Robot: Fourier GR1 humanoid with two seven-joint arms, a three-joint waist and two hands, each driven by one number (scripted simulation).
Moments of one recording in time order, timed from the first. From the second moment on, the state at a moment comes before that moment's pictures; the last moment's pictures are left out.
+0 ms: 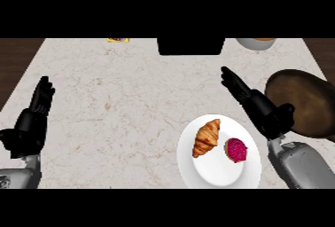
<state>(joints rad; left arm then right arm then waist) -0.10 0.37 -0.01 -1.47 0.07 0.23 -0.10 -0.33 -0.36 0.31 -1.55 -0.23 0.03 0.13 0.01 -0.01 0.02</state>
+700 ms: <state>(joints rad) -0.03 0.19 -0.20 -1.58 0.12 0.16 -0.10 -0.16 -0.41 0.36 -1.71 0.27 -0.41 0.32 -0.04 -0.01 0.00</state>
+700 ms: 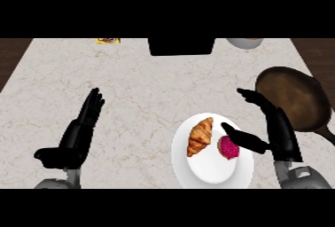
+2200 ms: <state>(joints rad) -0.07 0.13 -0.21 -1.54 0.10 0.11 -0.12 -0.48 -0.25 0.65 -1.40 0.53 0.24 1.01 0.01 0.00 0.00</state>
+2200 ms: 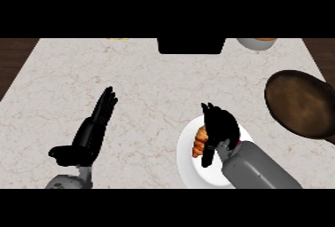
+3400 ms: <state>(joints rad) -0.03 0.08 -0.17 -1.58 0.04 0.06 -0.10 -0.45 -0.09 0.43 -1.12 0.79 0.26 0.85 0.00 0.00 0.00</state>
